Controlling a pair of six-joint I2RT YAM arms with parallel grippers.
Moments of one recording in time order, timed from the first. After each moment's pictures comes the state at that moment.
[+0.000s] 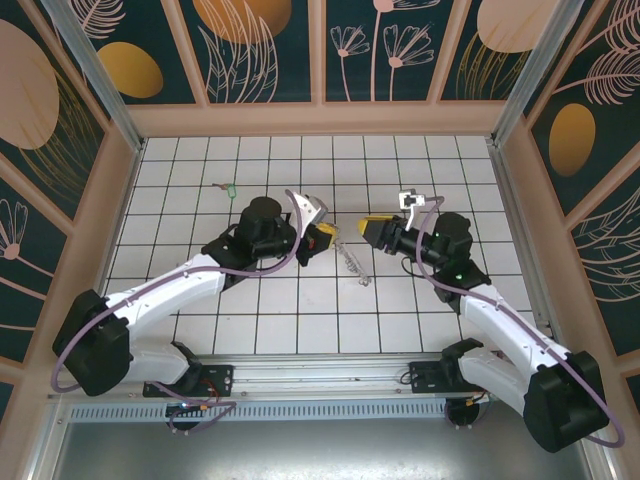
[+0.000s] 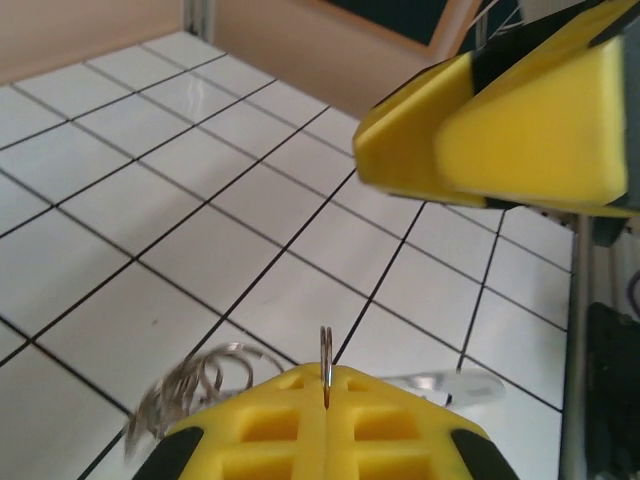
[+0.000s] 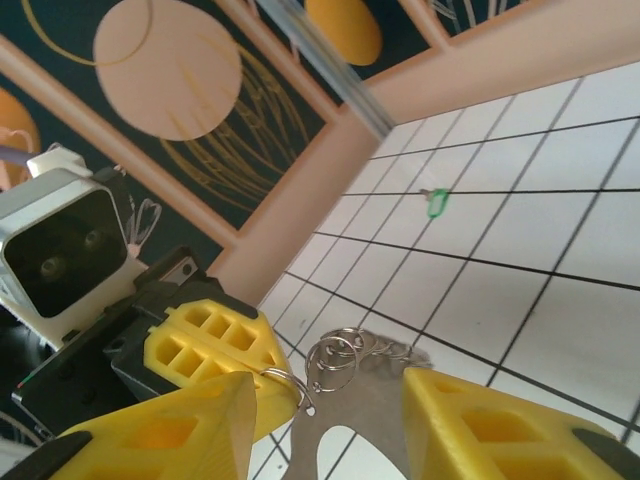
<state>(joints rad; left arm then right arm) -0.75 1.33 0.88 0.08 0.42 -0.12 0.40 0.97 0.52 0.38 -0.66 0.66</state>
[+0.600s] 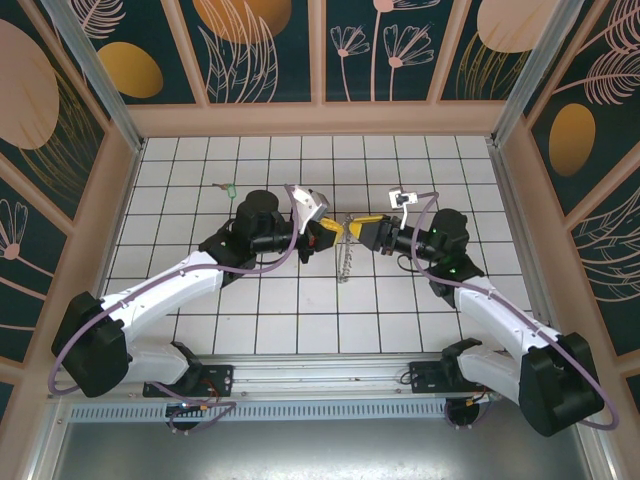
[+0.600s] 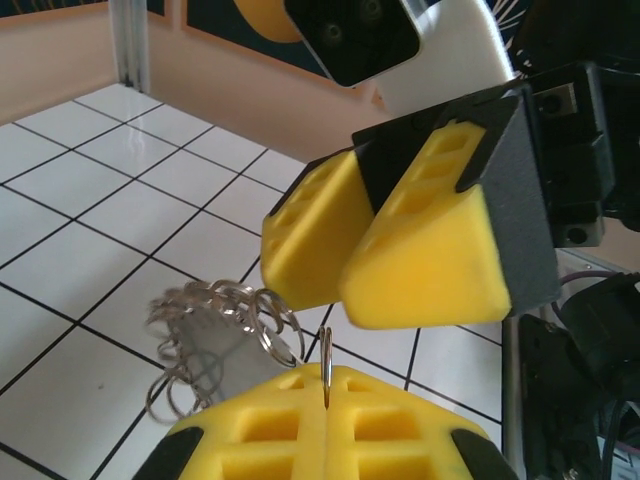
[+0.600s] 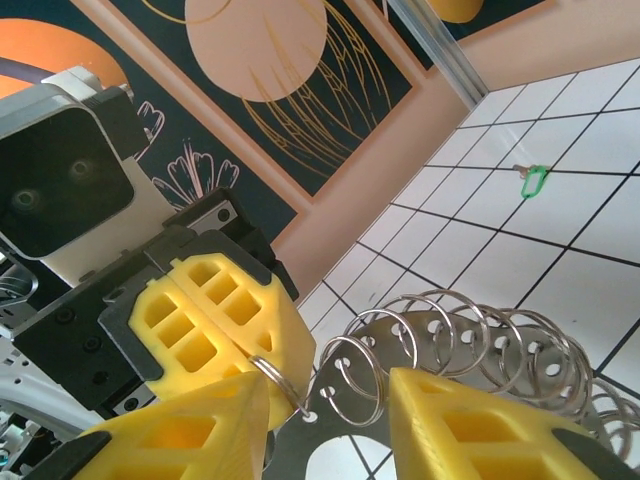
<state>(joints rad) -0.75 1.32 0.93 0.10 0.54 -0.12 0.40 1.06 0.53 0.53 -0.84 0.72</state>
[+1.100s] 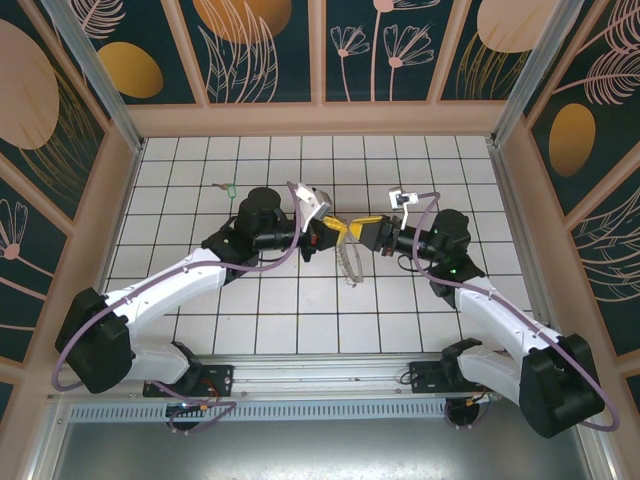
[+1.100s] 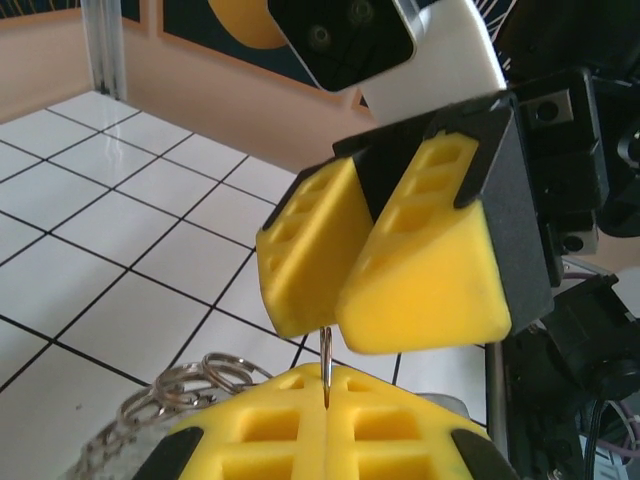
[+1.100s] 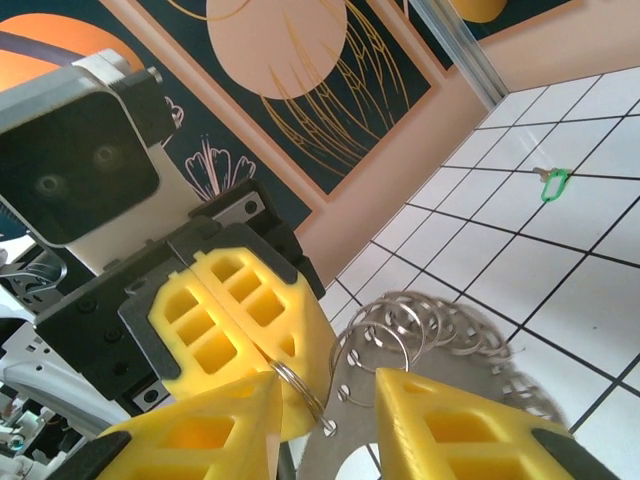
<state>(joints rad) -0.75 1.35 0.95 0.12 0.58 -0.12 0.40 1.05 0.53 0.55 -0.86 0.73</state>
